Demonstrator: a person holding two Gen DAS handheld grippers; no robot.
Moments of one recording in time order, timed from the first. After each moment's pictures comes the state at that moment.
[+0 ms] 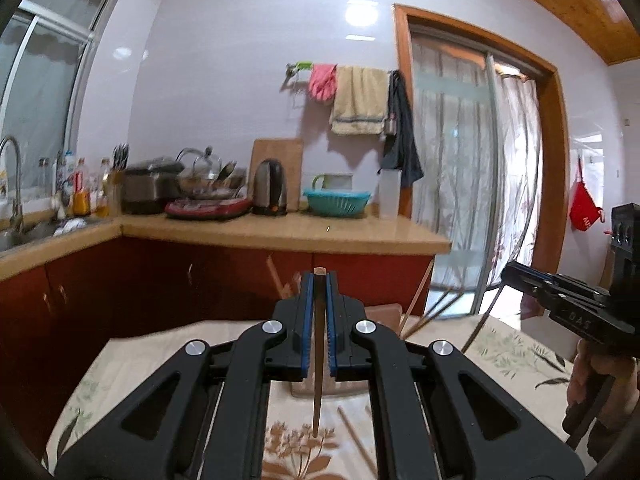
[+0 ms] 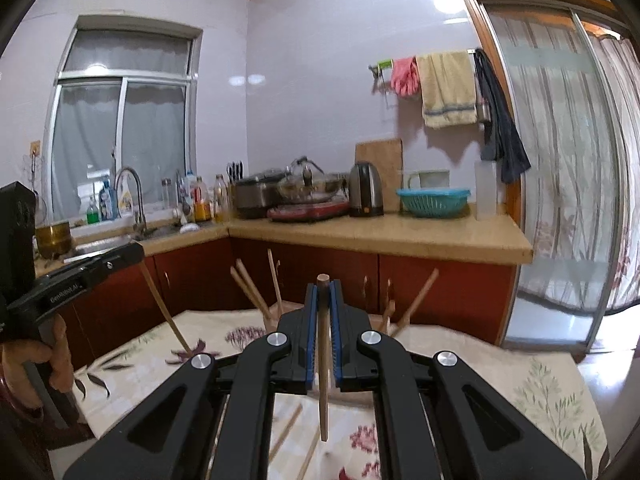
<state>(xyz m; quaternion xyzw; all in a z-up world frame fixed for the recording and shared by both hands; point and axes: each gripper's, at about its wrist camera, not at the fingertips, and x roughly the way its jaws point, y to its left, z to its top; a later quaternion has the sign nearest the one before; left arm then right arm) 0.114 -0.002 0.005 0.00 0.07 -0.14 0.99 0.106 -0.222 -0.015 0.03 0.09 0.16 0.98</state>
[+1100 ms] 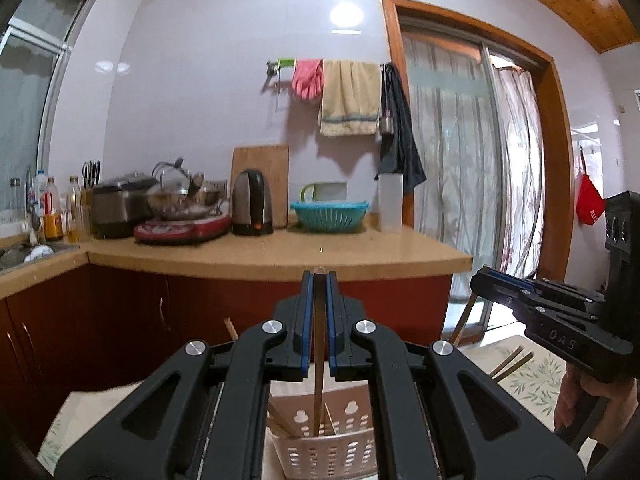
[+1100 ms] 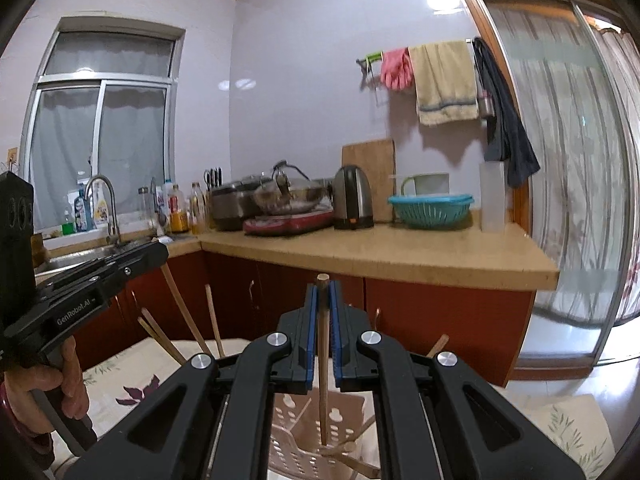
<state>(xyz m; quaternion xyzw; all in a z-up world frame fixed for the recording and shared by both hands) 0.253 -0.043 -0.010 0.01 0.06 -0.15 0.99 0.233 -0.224 -0.031 0.03 0.09 0.15 0.98</state>
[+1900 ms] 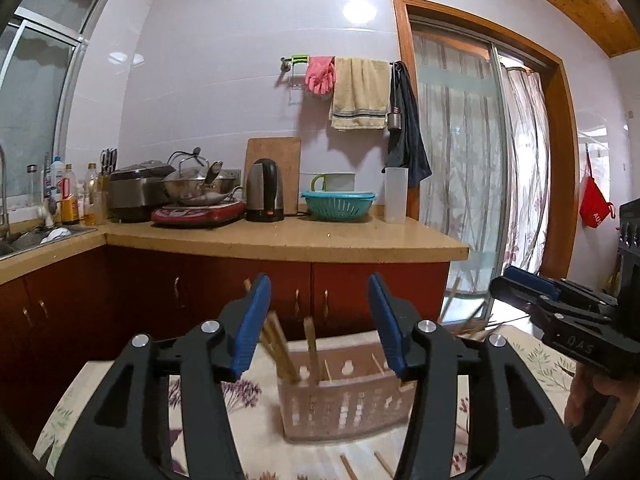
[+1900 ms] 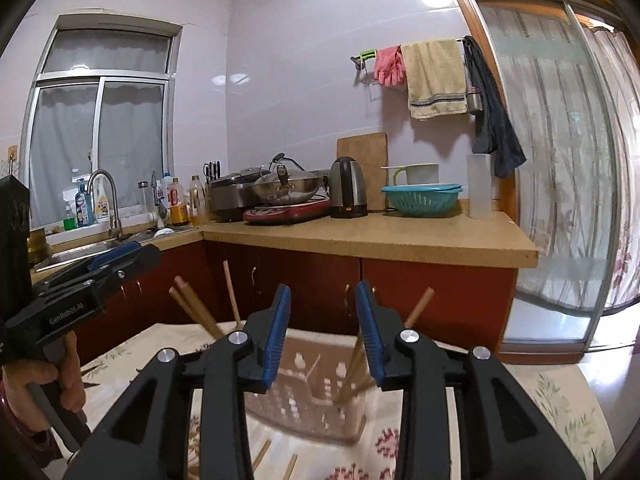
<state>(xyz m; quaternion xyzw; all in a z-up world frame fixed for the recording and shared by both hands) 0.192 -0.028 -0.015 0.00 0.08 -0.13 0.99 0.170 -0.222 -0.029 0.04 0.10 0.13 0.99</state>
